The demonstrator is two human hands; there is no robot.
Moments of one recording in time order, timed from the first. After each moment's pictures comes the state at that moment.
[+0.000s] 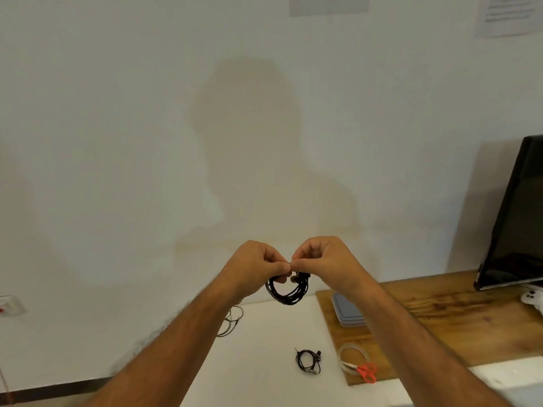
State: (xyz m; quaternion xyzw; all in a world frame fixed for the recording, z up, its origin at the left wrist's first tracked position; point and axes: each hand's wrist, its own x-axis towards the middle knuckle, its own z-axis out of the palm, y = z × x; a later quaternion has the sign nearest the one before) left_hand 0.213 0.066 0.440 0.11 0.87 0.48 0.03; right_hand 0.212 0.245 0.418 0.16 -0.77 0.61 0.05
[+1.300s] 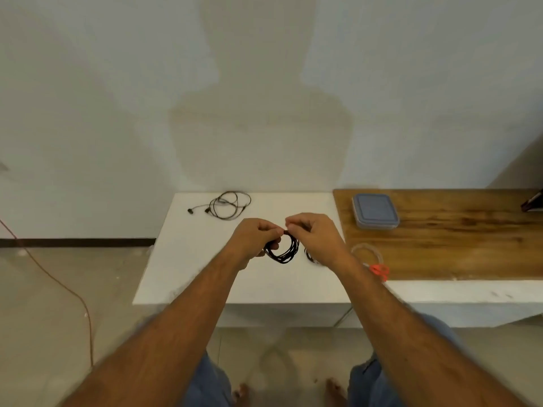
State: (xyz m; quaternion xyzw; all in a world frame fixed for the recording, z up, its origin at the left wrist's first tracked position) left_hand 0.164 0.015 0.211 -0.09 0.80 0.58 0.16; right_hand 0.154 0.183 0.198 0.07 -0.86 0.50 -0.03
